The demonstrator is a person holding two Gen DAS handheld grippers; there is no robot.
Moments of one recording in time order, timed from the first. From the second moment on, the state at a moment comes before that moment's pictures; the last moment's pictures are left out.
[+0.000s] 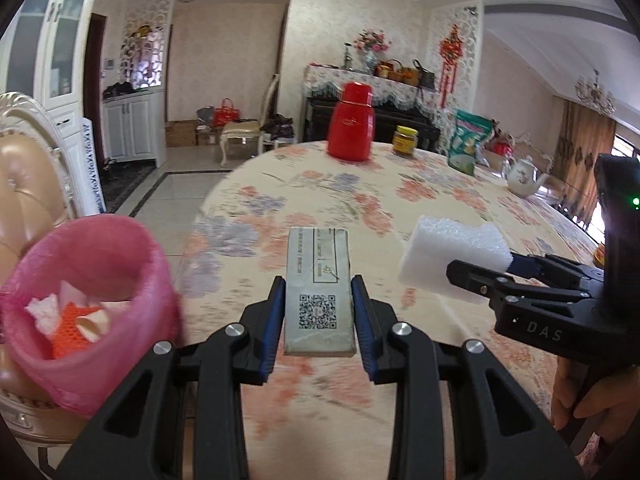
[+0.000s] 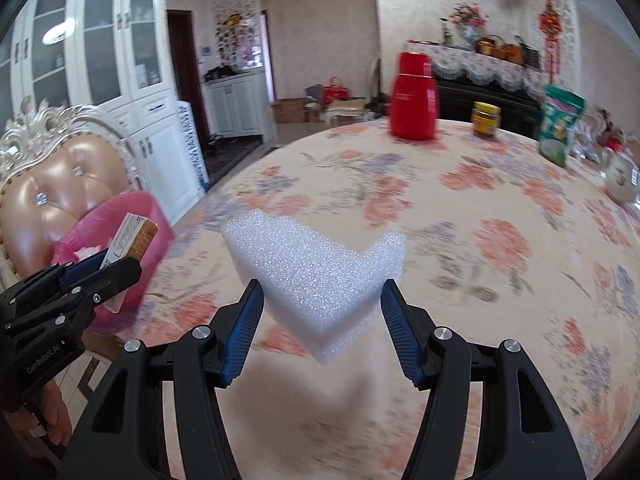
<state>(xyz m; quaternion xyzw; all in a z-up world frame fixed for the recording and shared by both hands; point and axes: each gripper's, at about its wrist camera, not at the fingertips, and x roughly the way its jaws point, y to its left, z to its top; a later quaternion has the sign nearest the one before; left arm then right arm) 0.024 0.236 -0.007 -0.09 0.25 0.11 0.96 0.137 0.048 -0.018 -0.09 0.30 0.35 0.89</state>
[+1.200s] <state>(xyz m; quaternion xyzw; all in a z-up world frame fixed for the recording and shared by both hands) -0.079 0.462 -0.014 -0.15 0.22 0.33 0.90 0.120 0.320 -0.006 -0.12 0.26 0.55 0.78</state>
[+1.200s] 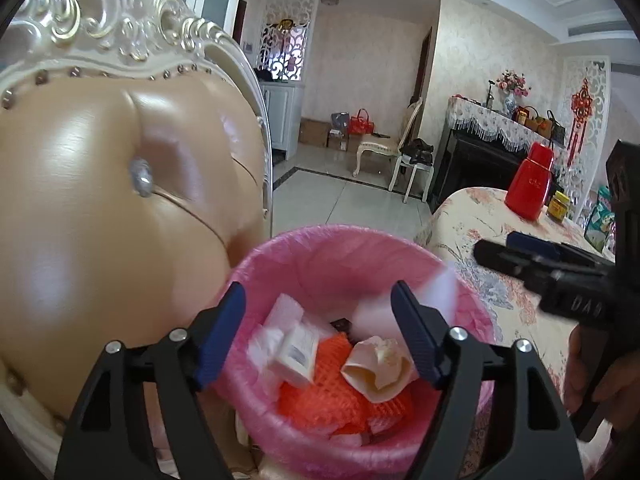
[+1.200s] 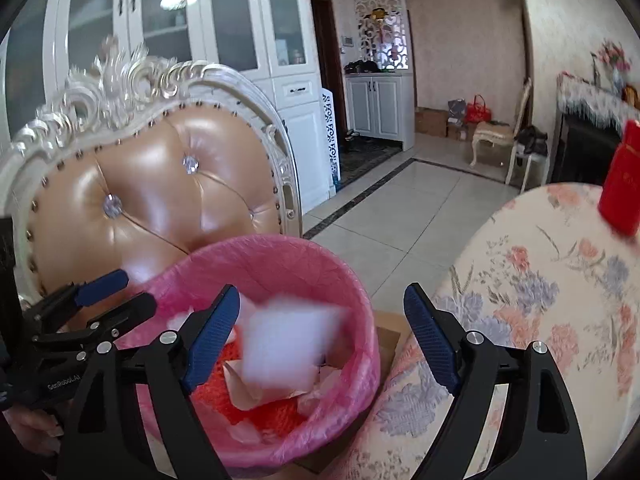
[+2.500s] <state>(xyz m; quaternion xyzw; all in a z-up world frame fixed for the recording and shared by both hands) -0.121 0.253 0.041 -0.06 0.18 0.39 0.90 0.069 0.122 0.018 -0.12 0.19 0.55 0.80</state>
